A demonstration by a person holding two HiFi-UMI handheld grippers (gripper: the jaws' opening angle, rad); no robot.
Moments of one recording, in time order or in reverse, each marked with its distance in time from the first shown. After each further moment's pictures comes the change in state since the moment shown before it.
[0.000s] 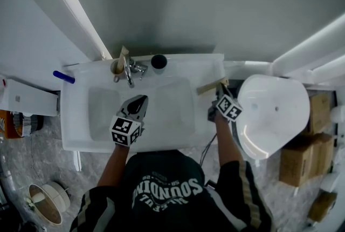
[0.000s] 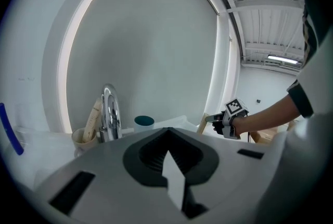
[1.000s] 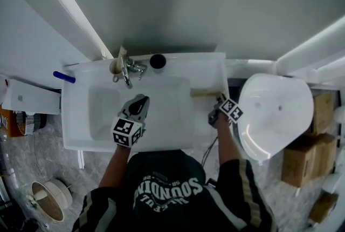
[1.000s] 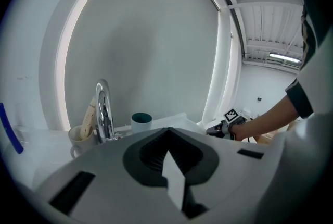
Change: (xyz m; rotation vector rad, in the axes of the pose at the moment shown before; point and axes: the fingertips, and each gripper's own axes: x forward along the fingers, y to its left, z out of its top) left arm 0.011 -0.009 -0.006 -0.001 0.035 0.008; right arm 0.014 -0.077 -0.077 0.291 0.178 -0.101
